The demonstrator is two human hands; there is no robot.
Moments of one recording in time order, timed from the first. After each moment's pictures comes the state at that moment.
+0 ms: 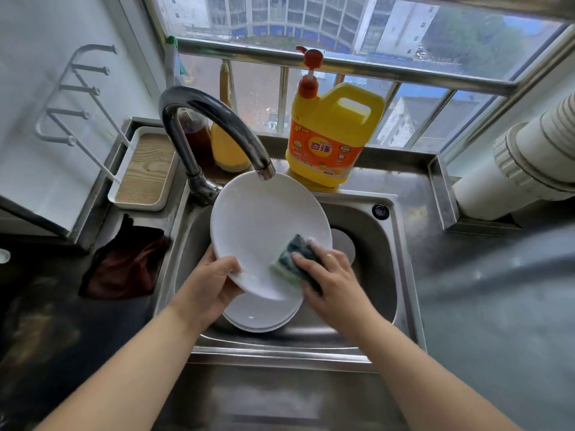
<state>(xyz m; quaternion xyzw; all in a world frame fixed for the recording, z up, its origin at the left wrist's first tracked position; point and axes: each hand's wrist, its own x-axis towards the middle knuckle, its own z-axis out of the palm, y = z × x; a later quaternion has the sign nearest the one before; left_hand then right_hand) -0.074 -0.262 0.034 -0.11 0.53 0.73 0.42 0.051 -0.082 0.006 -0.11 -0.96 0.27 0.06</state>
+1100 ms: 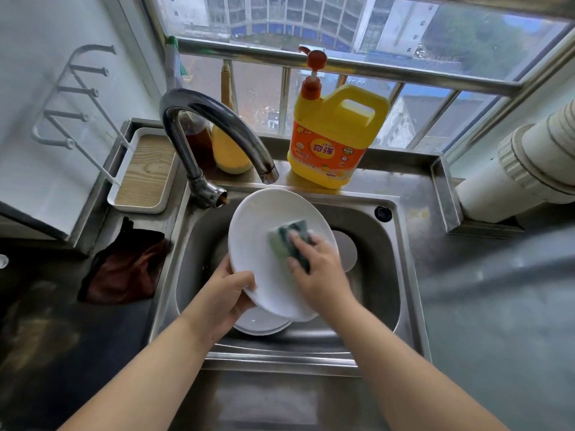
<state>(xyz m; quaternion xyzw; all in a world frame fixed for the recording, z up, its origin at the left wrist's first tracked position) -0.061 -0.254 0.040 -0.11 0.54 0.70 0.45 0.007 -0.100 0.009 -0.22 -0.89 0.39 0.05</state>
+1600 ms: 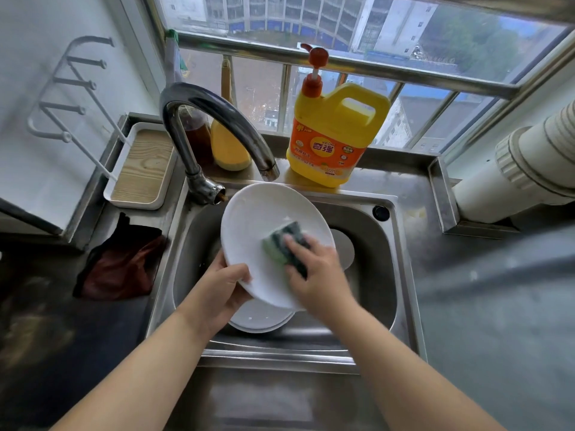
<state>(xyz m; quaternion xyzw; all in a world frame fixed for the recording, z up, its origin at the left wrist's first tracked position) -0.068 -0.255 0.039 -0.13 0.52 0.72 0.43 0.014 -0.102 0.013 -0.20 -0.92 0.34 0.03</state>
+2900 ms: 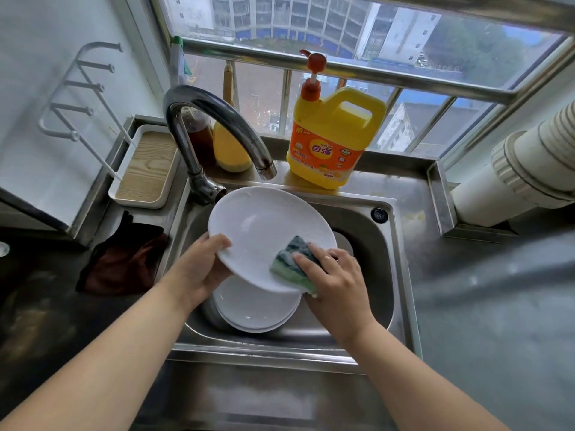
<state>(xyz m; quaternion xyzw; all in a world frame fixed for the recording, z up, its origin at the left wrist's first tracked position) -0.099 -0.258 0.042 -0.15 0.55 0.71 0.41 0.050 -0.084 0.011 -0.08 -0.98 0.12 0.16</state>
